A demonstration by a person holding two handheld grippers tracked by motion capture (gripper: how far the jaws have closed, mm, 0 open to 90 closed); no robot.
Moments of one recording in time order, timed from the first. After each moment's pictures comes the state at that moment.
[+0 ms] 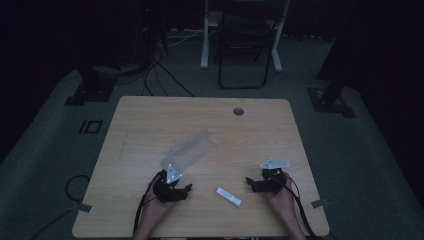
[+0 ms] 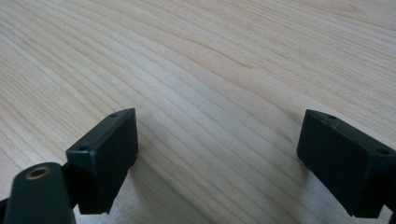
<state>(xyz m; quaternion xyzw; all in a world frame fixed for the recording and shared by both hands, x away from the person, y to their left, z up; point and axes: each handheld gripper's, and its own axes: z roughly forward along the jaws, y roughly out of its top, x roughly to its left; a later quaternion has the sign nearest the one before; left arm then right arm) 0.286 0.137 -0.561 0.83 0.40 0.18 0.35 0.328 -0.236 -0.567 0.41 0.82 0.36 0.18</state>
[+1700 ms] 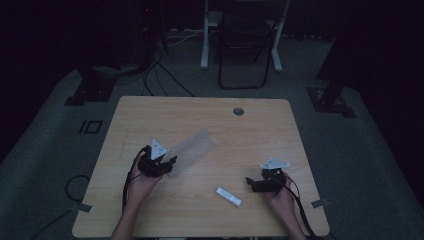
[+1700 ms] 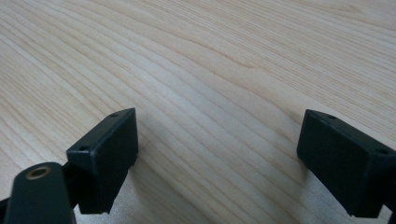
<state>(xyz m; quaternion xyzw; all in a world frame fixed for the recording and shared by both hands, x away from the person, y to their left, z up) 0.335 0.176 -0.500 0.80 0.40 0.26 0.36 0.327 -0.236 -0.567 0.41 0.82 0.36 0.18</state>
